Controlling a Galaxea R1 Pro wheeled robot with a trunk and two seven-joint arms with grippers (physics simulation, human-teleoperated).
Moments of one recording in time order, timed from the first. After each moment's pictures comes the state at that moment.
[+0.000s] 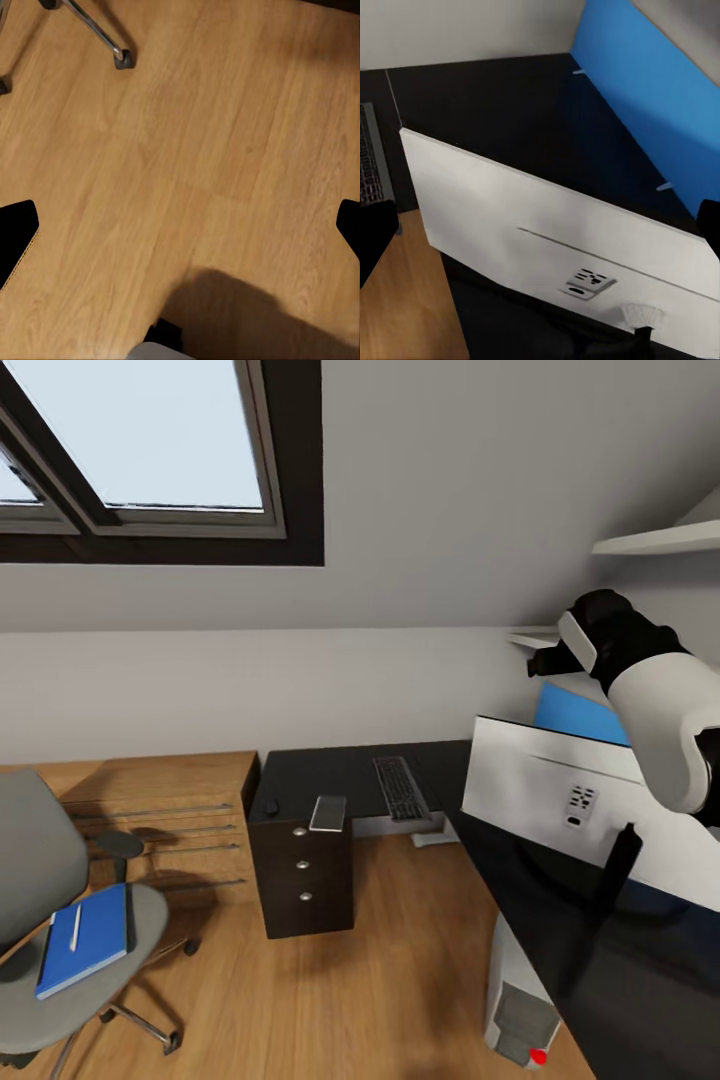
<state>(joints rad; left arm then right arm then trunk) -0.23 0.04 -0.22 -0.30 0.54 -0.20 0.26 -1.71 -0.18 0.16 -0.29 -0.02 0.94 -0.14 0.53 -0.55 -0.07</state>
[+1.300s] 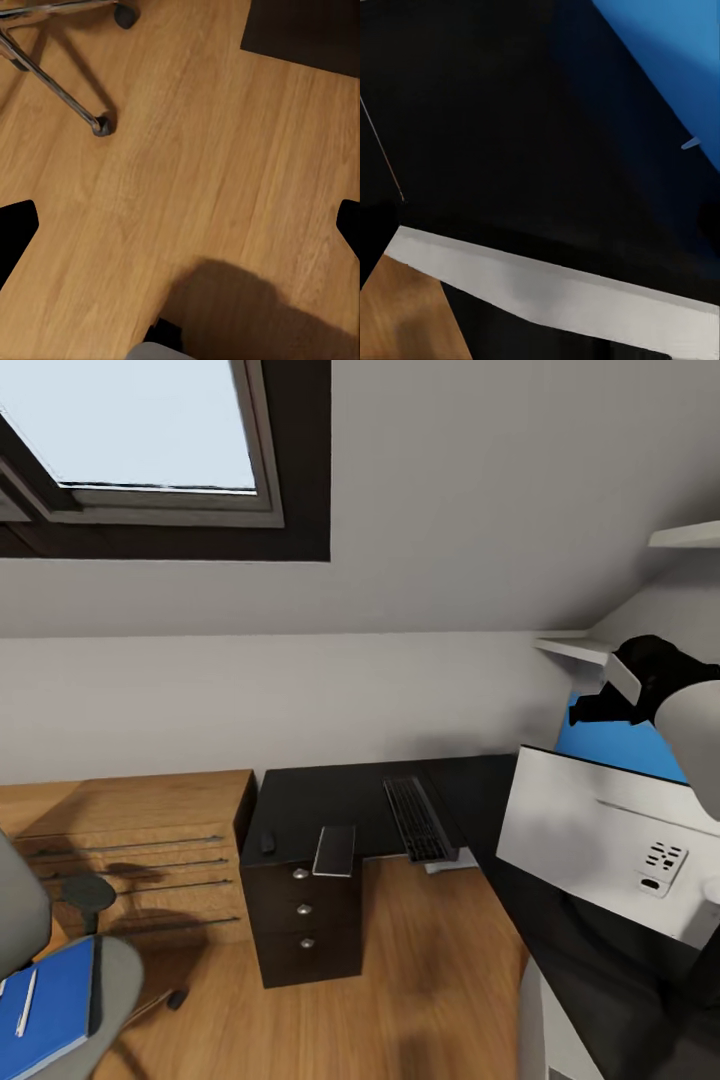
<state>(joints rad) -0.23 0.03 -0.22 -0.30 0.54 -0.20 0.26 -1.69 -0.32 0.17 -0.10 -0.01 0.94 -0.07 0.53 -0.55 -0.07</state>
